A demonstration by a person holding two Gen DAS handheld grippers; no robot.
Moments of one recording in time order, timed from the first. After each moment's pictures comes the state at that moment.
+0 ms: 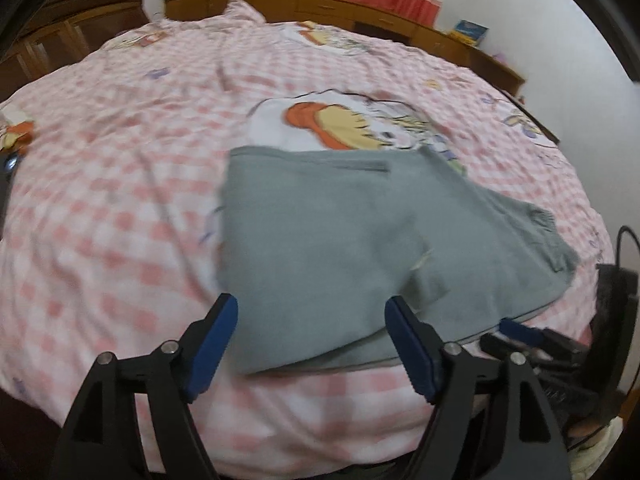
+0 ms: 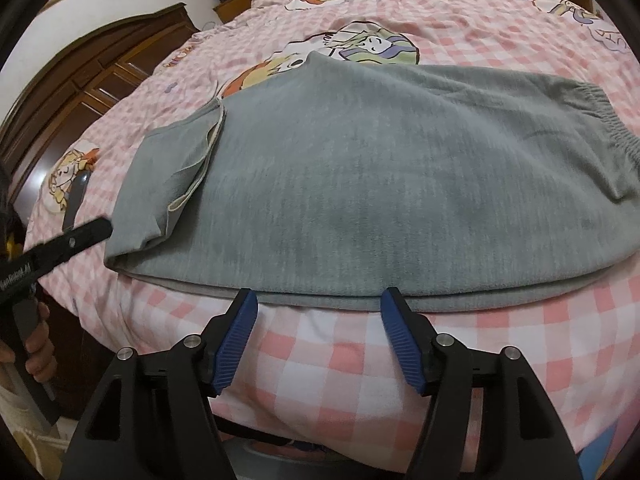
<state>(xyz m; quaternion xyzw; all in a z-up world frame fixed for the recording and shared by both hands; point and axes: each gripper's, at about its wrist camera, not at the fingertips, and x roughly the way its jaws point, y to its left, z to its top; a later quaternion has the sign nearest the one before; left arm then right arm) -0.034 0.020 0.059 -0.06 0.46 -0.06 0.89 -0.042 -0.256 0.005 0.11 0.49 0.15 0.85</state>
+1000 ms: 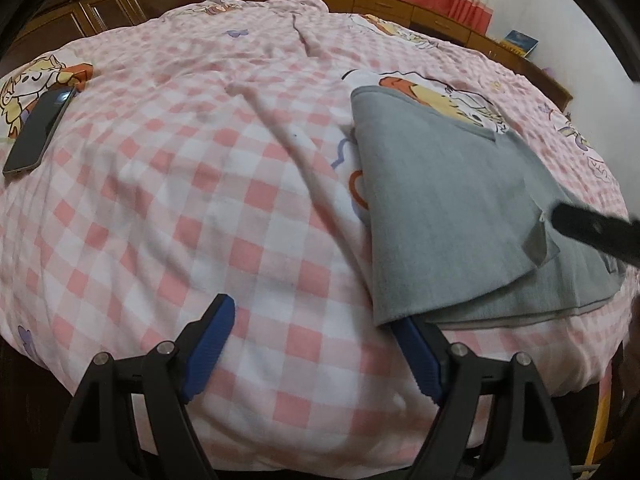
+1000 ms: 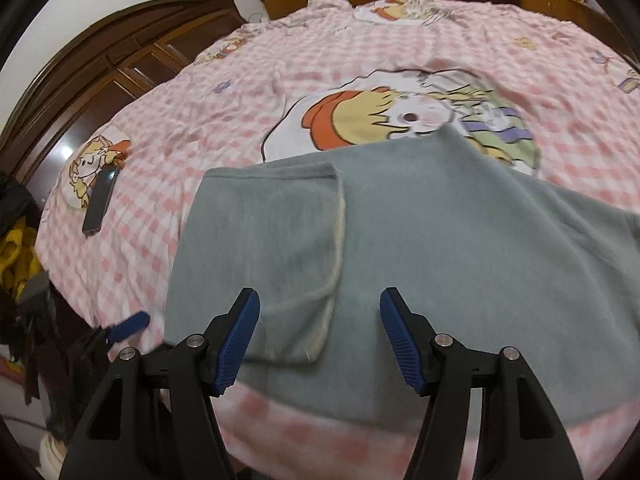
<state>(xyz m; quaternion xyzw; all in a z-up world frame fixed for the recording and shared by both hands) -0.054 0.077 0.008 -0.07 0.46 0.02 0.88 0.025 -0.161 0.050 0.06 0.48 0.21 0.85</state>
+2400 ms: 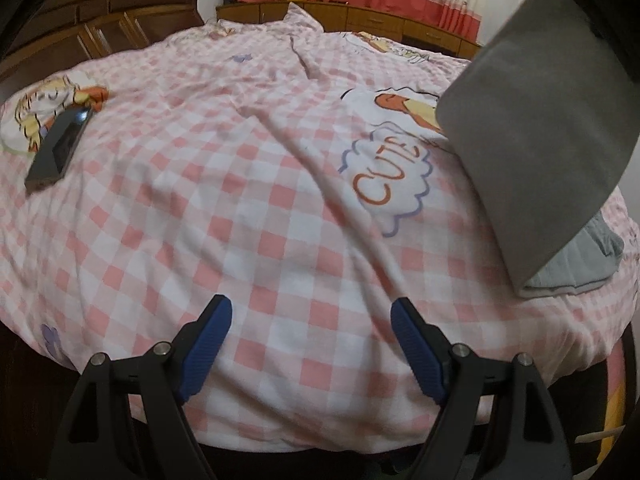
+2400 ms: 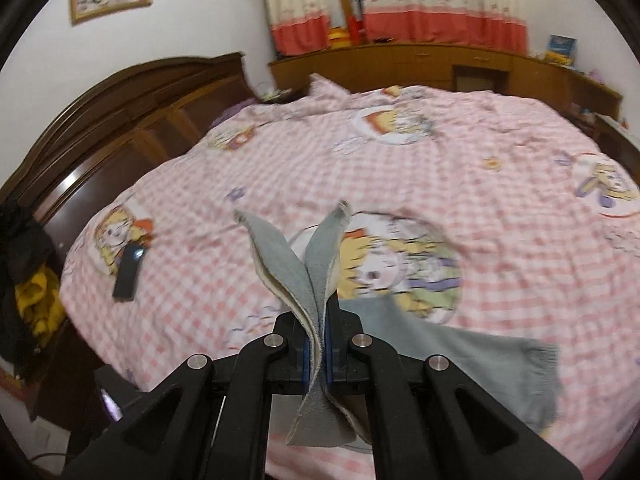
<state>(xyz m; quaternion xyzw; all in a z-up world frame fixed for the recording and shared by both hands) -0.086 0.081 0.023 -0.04 0.42 0.02 0.90 0.012 -0.217 0.239 0.04 0.37 0.18 0.91</state>
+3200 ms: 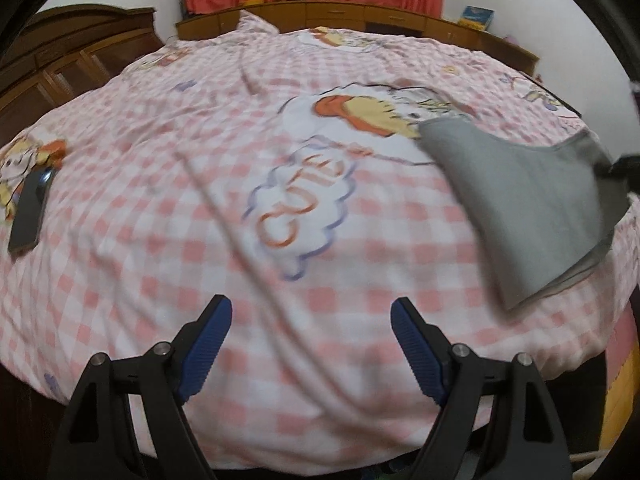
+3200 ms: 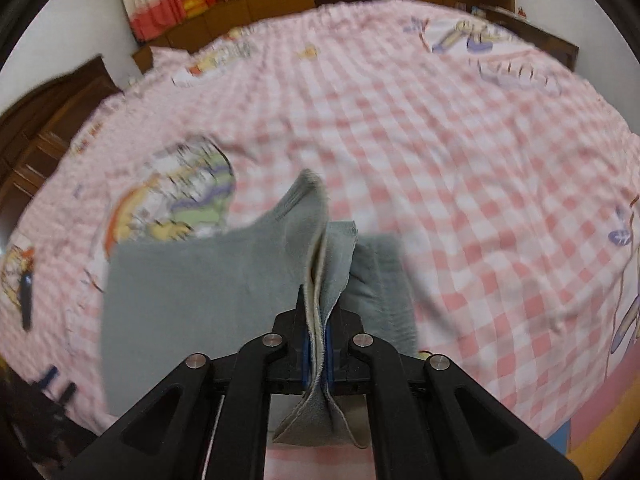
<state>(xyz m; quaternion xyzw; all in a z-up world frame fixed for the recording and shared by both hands) -0.052 0.014 0.046 0.02 0.43 -0.03 0.90 0.051 -0.414 0.074 0.11 0.49 0.01 0.87</state>
